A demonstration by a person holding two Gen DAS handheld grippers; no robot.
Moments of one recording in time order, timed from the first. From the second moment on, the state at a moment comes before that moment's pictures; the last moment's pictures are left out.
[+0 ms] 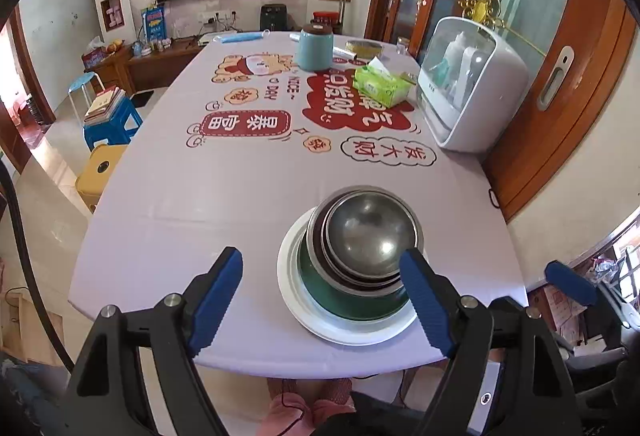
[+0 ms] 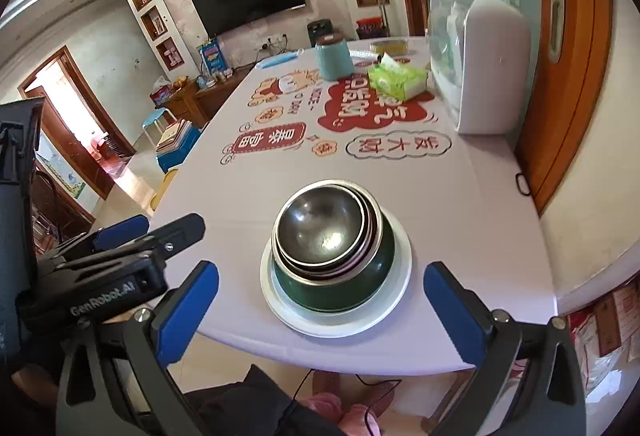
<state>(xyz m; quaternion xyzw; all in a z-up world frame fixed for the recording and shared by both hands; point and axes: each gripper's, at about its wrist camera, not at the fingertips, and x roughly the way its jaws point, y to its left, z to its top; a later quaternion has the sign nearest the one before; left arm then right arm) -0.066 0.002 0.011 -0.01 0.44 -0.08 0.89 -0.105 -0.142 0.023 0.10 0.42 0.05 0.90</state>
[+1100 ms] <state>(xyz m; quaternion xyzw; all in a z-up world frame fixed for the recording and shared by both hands) -0.057 0.006 0.013 0.02 0.42 -0.02 0.91 -0.083 -0.144 0.017 0.11 0.40 0.00 0.91</state>
